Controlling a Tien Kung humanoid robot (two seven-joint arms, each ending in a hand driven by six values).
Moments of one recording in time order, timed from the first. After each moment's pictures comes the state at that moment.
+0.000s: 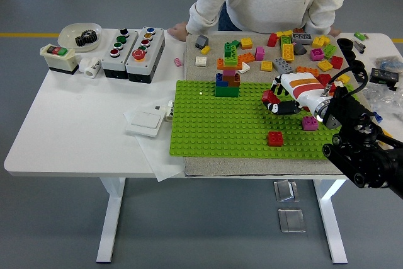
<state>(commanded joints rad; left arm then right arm) -0.10 0.02 -1.07 -0.18 1.16 0.05 0.29 0.86 -0.17 0.57 0.63 -1.89 -0.28 0.06</state>
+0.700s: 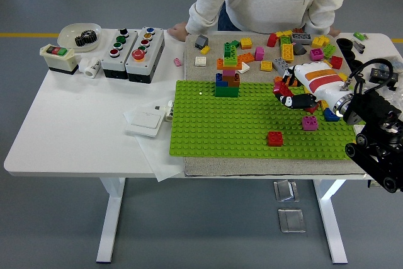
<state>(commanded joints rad) -0.09 0.02 -1.09 -0.18 1.18 0.05 0.29 0.80 -0.38 0.59 0.93 -1.94 -0.27 0.05</state>
